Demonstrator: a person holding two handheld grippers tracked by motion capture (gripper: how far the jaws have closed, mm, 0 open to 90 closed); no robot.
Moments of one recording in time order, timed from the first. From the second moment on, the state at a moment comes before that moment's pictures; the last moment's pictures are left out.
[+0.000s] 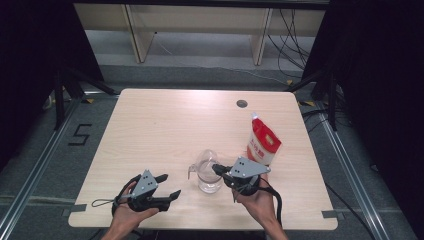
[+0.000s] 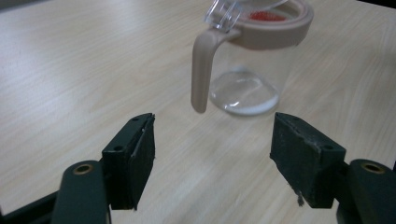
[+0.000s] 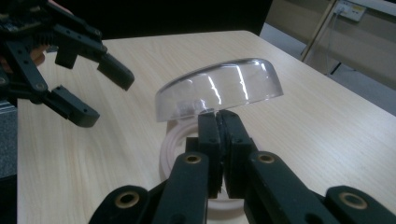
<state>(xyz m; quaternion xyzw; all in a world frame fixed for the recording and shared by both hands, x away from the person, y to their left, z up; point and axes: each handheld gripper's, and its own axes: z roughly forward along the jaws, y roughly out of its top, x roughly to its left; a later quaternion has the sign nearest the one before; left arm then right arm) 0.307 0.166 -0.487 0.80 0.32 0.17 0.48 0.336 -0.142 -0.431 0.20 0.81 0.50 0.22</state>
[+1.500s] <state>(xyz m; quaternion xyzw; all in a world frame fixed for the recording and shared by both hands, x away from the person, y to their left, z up) 0.300 0.179 -0.492 0.79 0.34 0.17 0.48 0.344 -0.129 -0.425 0.20 0.80 0.52 0.22</state>
